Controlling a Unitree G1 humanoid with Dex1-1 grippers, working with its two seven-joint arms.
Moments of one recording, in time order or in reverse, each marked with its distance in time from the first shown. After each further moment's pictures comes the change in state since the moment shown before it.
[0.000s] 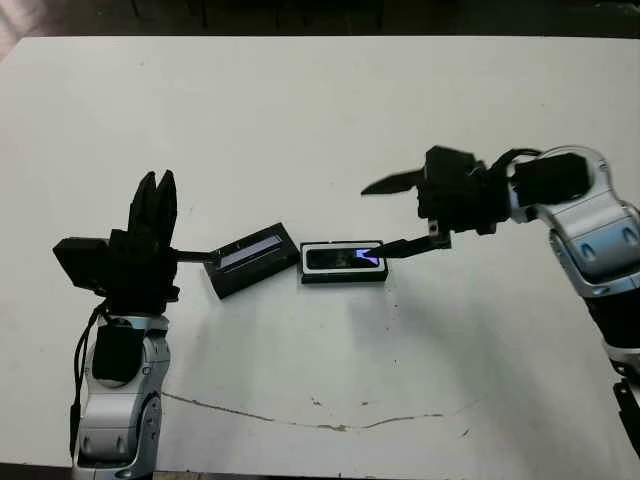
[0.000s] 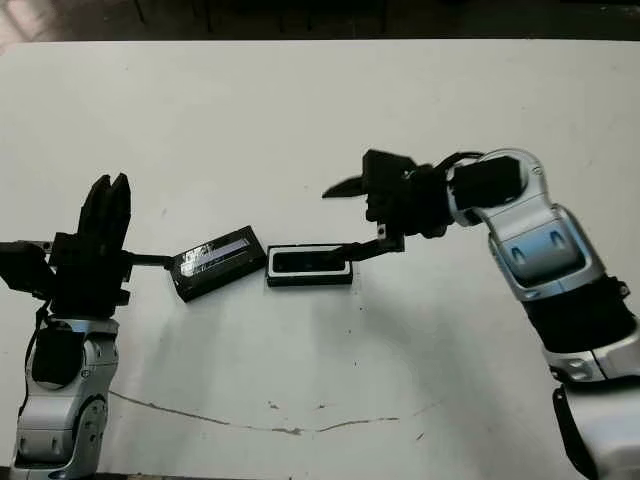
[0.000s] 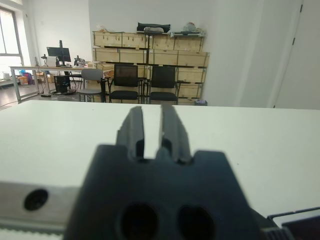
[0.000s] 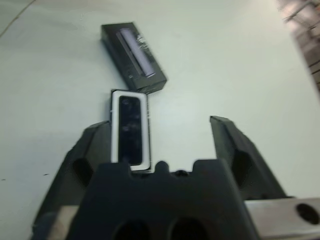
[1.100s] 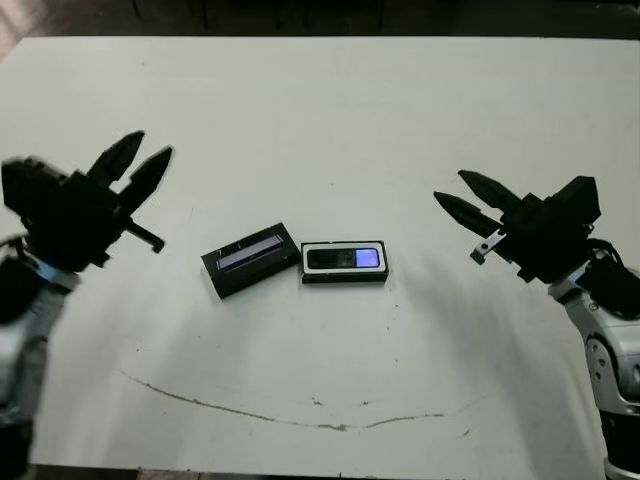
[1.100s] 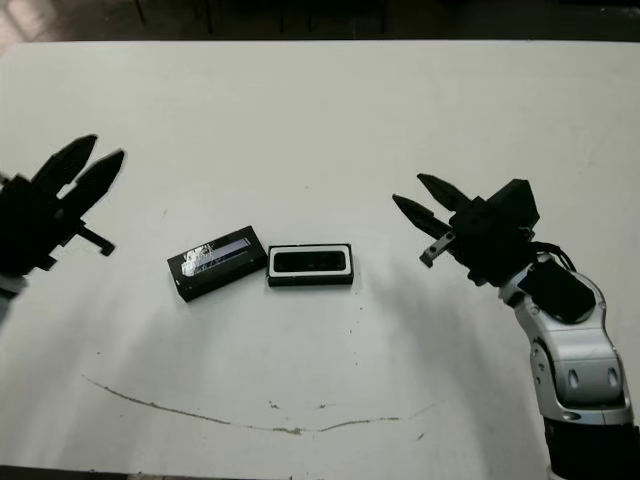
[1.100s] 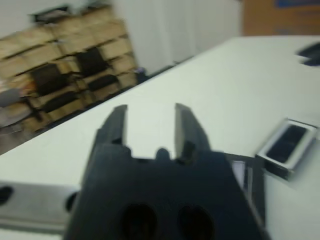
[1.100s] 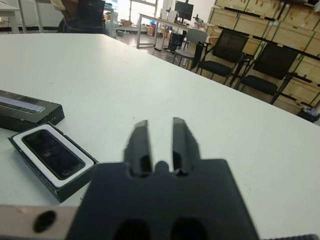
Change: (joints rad) left arm -0.240 0.553 0.130 0.117 -0.270 0.224 -0.612; right arm 0.520 0.191 -0.367 -0.144 0.163 -0.078 -0.576
